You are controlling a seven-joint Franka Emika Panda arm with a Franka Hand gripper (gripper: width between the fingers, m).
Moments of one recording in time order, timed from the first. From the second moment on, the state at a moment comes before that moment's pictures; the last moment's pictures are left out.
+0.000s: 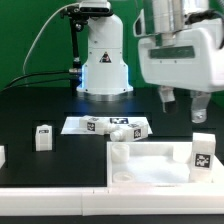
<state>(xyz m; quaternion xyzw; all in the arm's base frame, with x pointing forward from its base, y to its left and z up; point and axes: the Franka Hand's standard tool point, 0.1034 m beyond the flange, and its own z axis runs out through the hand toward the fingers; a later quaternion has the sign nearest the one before) 0.591 0.074 0.108 -0.80 0.59 -0.01 0.08</state>
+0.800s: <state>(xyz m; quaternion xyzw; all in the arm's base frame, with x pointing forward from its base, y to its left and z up) 0.520 0.053 0.080 -0.89 0.46 0.03 0.07</state>
